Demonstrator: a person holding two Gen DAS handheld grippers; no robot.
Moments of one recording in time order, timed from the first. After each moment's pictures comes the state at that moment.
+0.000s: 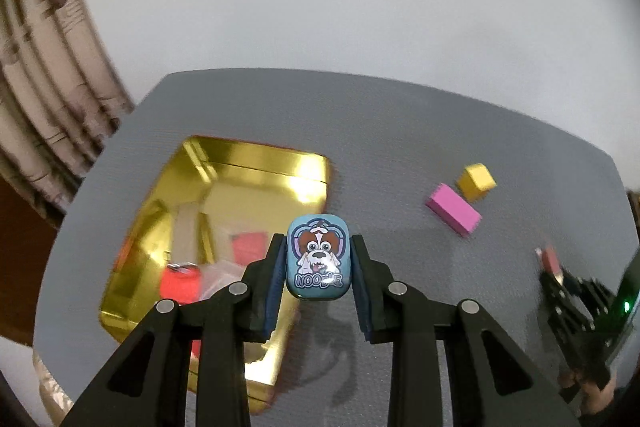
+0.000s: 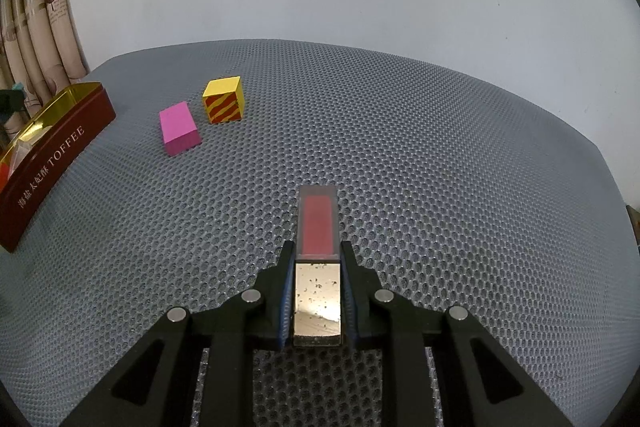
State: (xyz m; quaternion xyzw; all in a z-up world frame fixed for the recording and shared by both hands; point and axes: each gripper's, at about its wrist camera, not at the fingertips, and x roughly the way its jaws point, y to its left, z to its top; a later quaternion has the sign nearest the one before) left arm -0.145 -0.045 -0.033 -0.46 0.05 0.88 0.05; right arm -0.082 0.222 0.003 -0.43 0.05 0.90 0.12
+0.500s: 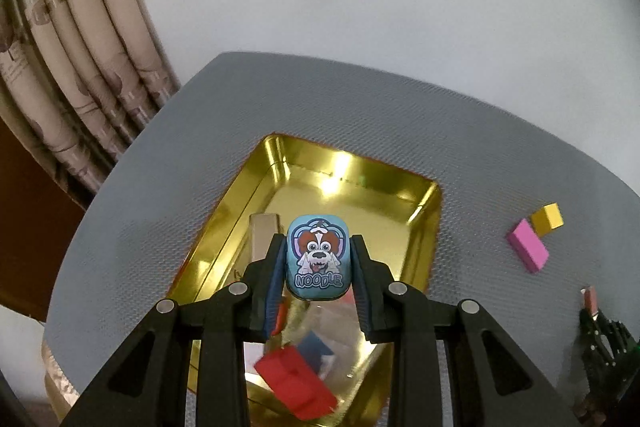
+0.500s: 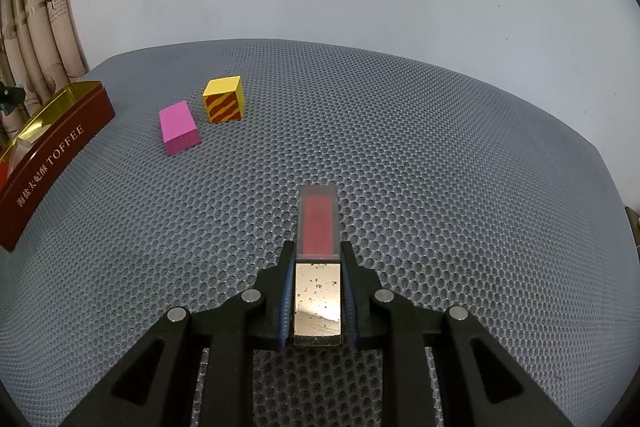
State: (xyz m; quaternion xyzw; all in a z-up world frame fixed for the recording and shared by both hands) left arm -0.188 -0.114 -0.042 -0.48 0.02 0.88 -0.02; right arm -0.083 0.223 0.002 -0.43 0.04 0.90 0.12
